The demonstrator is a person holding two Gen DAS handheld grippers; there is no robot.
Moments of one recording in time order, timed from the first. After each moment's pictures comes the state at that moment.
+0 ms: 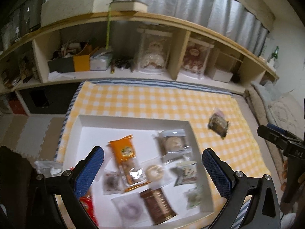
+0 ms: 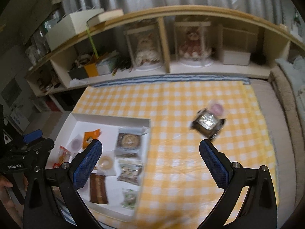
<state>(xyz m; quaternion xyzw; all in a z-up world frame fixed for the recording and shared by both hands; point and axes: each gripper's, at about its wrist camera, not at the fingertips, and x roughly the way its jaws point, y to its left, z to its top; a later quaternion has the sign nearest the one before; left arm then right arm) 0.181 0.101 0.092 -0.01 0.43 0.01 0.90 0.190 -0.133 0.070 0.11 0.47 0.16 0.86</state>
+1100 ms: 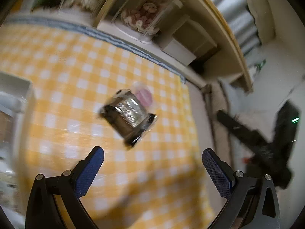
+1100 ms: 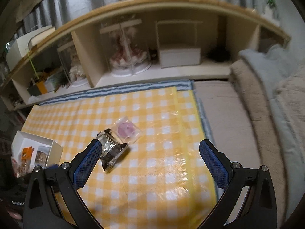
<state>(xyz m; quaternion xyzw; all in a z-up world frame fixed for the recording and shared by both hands) 0.367 -0.067 -0.124 -0.24 0.49 -0.11 0.83 0.291 -0.319 -0.040 0.11 0.48 0.09 0.87</state>
